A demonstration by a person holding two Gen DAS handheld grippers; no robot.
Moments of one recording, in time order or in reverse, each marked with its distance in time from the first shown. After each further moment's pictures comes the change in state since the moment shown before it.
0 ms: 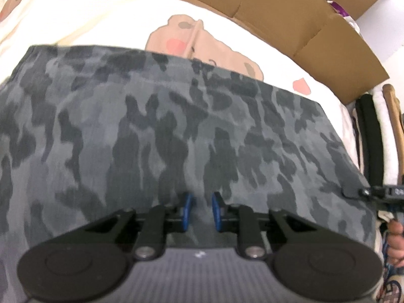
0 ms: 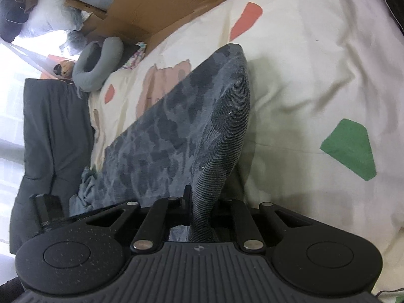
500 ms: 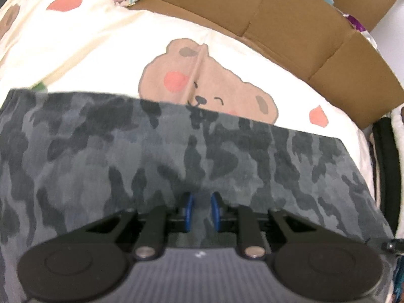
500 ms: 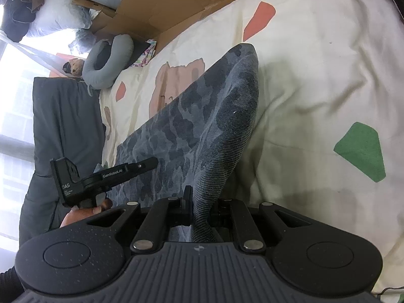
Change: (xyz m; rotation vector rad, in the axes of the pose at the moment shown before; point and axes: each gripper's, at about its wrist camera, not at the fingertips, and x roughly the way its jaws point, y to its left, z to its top) left arm 0.029 -0.012 0.050 -0.005 -0.062 0.072; right arm -0.005 0.008 0.001 -0.004 0.016 0.034
